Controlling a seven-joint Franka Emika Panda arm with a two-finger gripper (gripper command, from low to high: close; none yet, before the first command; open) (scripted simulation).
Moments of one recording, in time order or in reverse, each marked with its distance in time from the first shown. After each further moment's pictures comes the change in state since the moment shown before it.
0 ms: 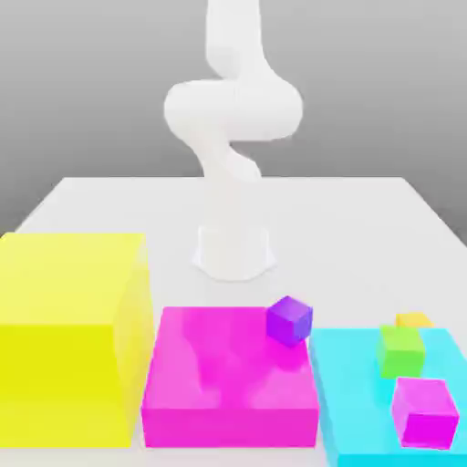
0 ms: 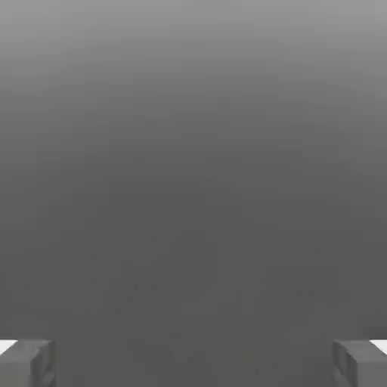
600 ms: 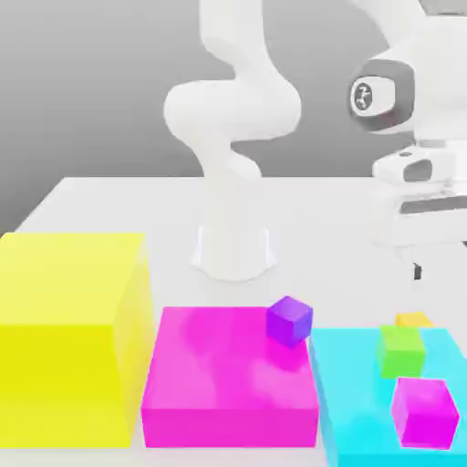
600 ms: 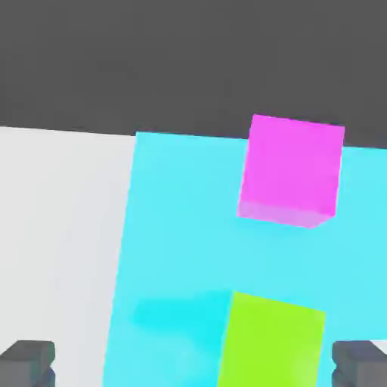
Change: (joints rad) arm 0.186 0.656 0.465 -0.310 -0.062 0.384 0.565
